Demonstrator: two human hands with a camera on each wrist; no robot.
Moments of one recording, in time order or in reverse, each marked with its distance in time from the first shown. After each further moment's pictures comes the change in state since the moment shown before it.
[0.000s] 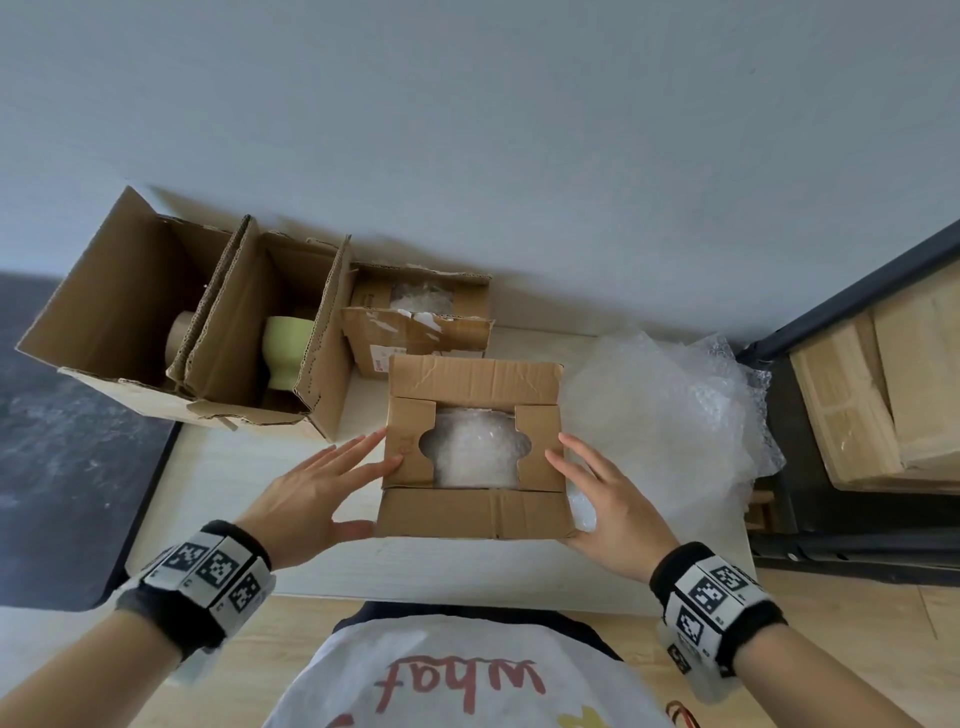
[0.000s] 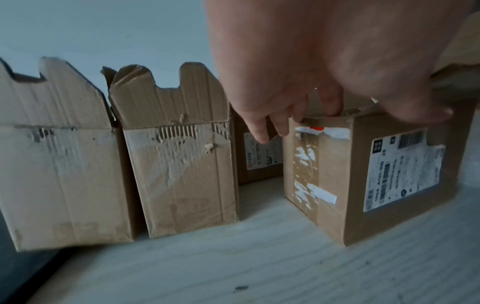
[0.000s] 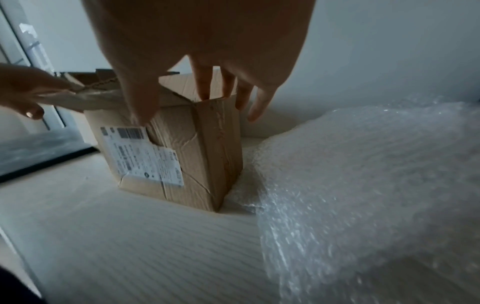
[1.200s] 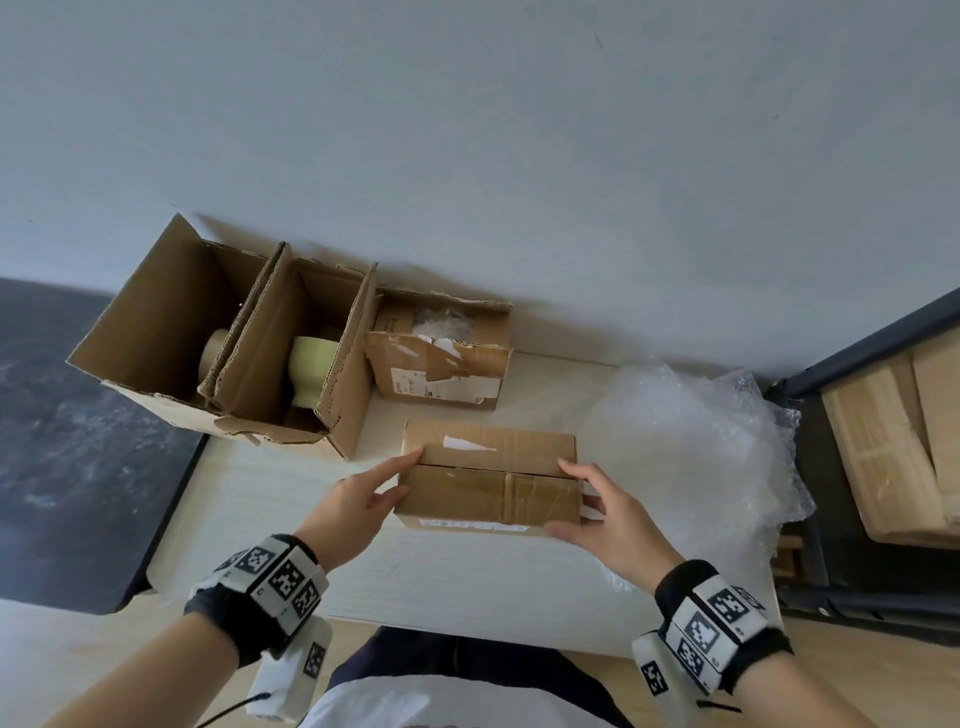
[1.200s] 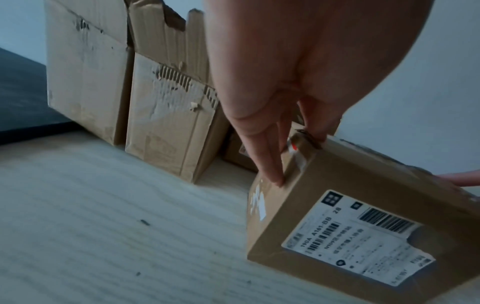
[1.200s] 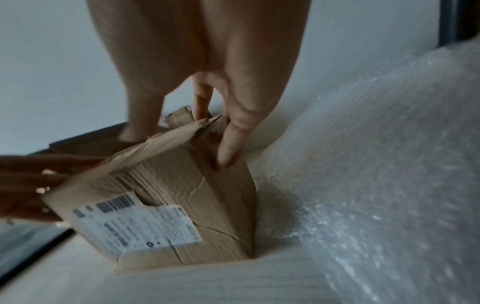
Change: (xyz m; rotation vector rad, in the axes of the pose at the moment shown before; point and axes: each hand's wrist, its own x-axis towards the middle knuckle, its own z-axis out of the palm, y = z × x) left_hand 0.023 0.031 -0.003 -0.695 0.127 -0.369; right_hand 0.029 0.001 0.001 0.585 -0.013 0.241
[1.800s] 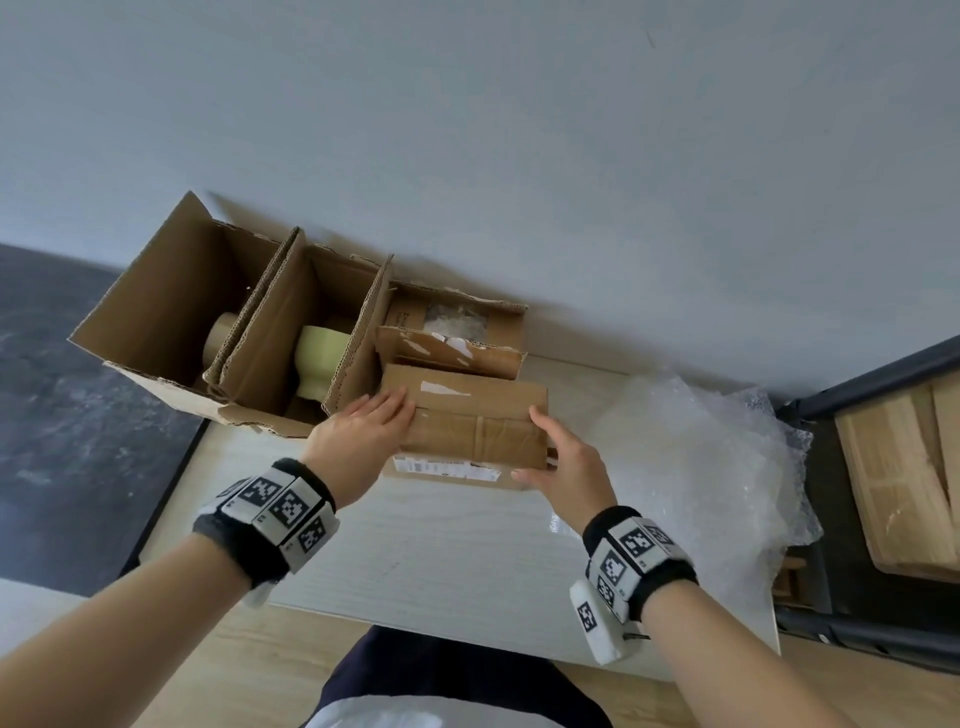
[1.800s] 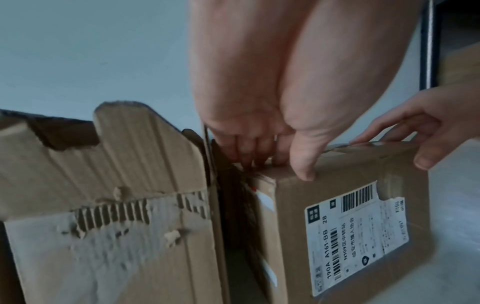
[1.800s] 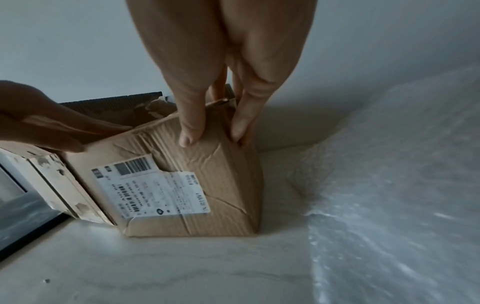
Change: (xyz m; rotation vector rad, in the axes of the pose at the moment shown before) left_hand 0.041 0.020 -0.036 0.997 0.037 0.208; right_hand 0.067 -0.036 0.028 -0.149 0.187 -0.087
